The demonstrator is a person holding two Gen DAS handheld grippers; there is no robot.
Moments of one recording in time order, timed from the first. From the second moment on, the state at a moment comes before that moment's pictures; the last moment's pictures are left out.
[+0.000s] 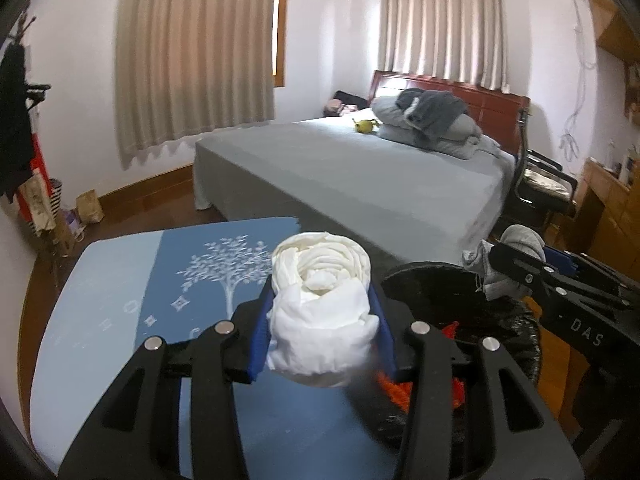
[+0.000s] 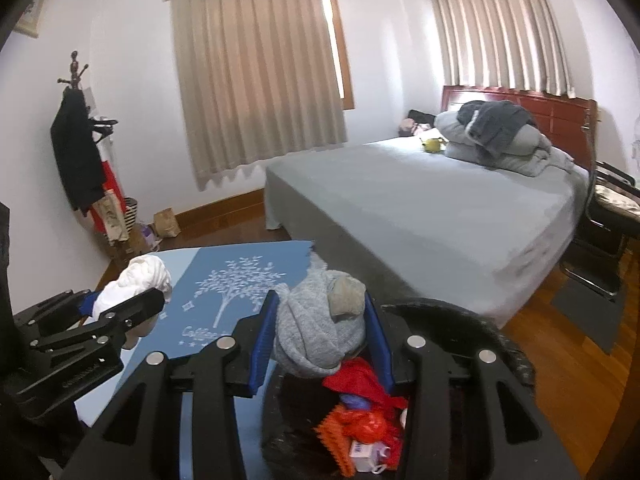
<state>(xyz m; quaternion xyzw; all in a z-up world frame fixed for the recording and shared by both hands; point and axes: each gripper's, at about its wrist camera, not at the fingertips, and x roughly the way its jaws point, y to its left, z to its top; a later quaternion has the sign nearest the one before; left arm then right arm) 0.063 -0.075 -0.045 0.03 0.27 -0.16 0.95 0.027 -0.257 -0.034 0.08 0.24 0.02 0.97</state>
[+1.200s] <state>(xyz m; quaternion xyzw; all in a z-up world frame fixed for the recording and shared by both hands) 0.068 -0.181 -0.075 0.08 0.27 -0.27 0.92 -0.003 -0.343 -0.059 0.10 0.26 -0.09 0.96</state>
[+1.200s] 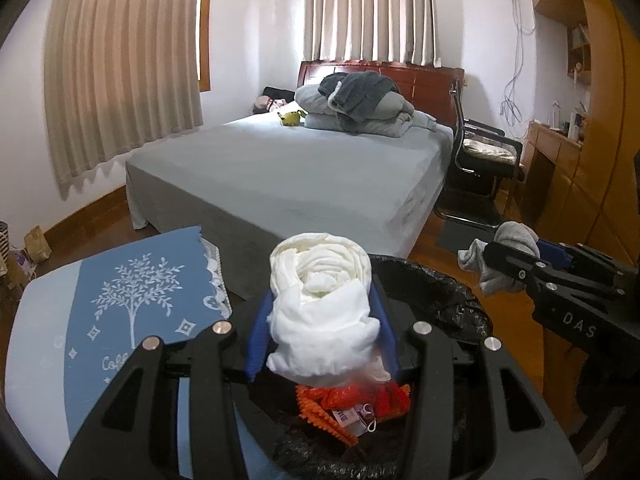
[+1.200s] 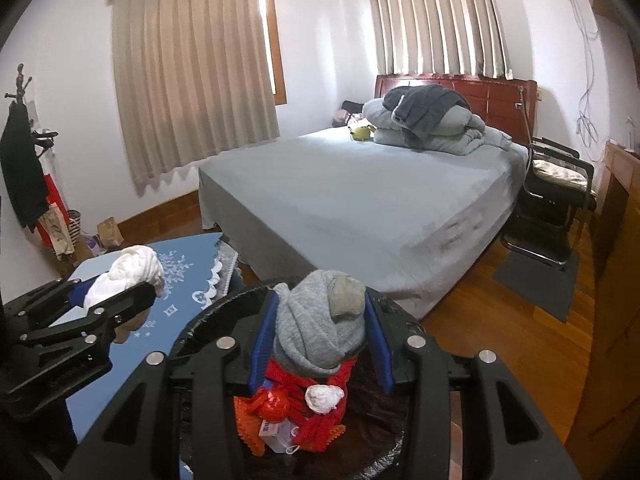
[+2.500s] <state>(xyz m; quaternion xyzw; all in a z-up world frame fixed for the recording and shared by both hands) 0.089 -0.120 -0.092 0.06 0.30 -0.21 0.93 0.013 -0.333 -0.067 0.10 0.28 -0.08 0.95</state>
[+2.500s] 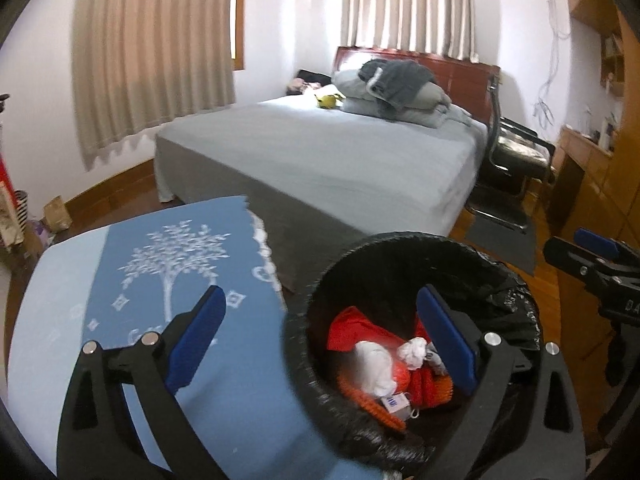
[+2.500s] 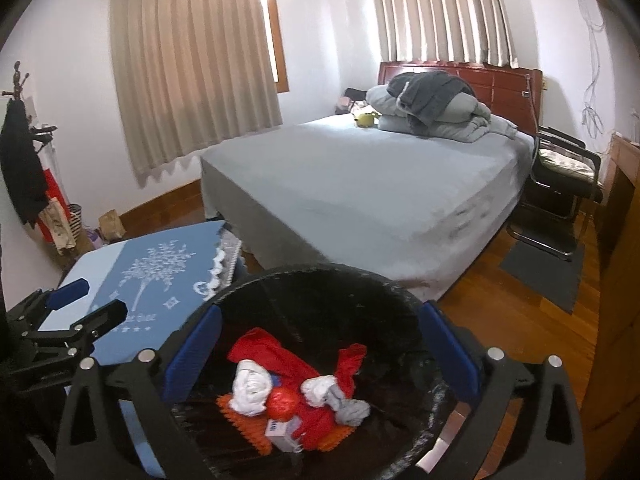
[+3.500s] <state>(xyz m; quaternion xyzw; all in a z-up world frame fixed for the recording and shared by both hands) 0.025 -0.048 -0.026 0.03 0.25 -0.15 0.96 -0.014 -0.256 -0.012 0.07 0.26 -0.02 0.96</state>
